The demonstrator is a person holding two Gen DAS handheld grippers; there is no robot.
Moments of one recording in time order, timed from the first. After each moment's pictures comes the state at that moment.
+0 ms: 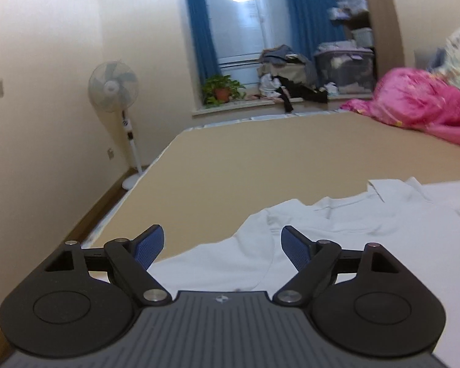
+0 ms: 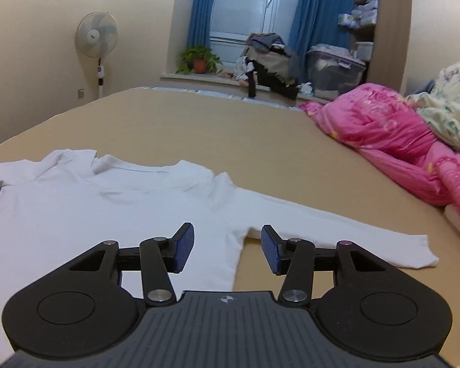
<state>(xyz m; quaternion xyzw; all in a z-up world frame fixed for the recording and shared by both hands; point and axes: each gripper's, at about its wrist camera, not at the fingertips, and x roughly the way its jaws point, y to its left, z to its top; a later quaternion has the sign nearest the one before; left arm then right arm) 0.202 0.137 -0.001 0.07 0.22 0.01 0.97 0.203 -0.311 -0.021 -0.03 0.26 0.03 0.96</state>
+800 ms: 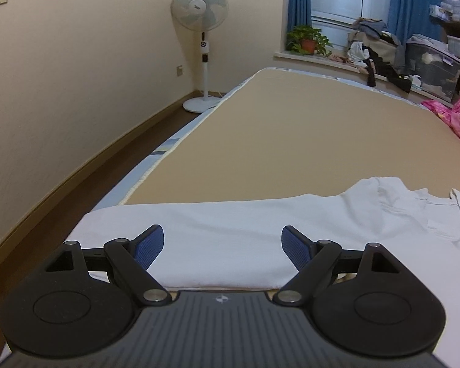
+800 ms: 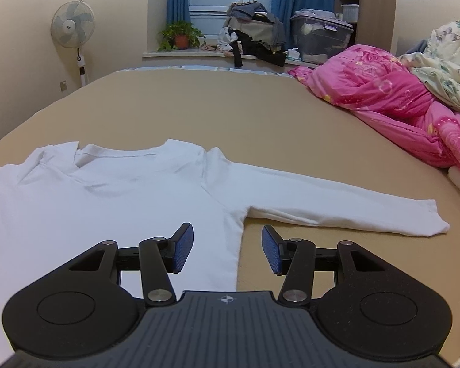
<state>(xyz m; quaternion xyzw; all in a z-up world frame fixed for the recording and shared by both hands) 0.232 0.281 -0.018 -0.04 0.32 0.14 0.94 0.225 -0.306 -0.033 0.02 0.32 0.01 0.95</state>
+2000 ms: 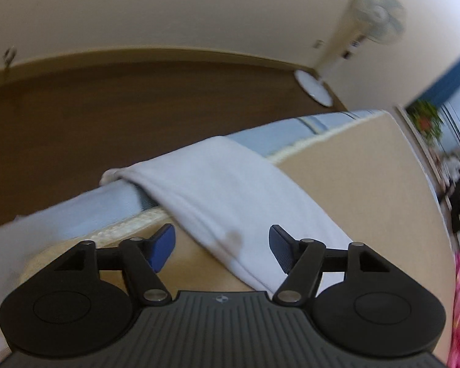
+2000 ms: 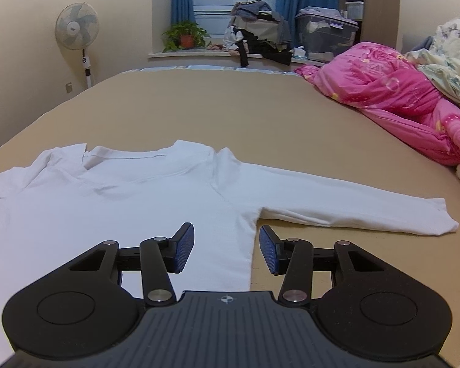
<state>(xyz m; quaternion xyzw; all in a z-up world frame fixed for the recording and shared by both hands) 0.191 0.456 -0.063 -0.39 0.34 0.30 0.80 0.229 -0.298 -0.031 0.03 0.32 0.02 0.95</state>
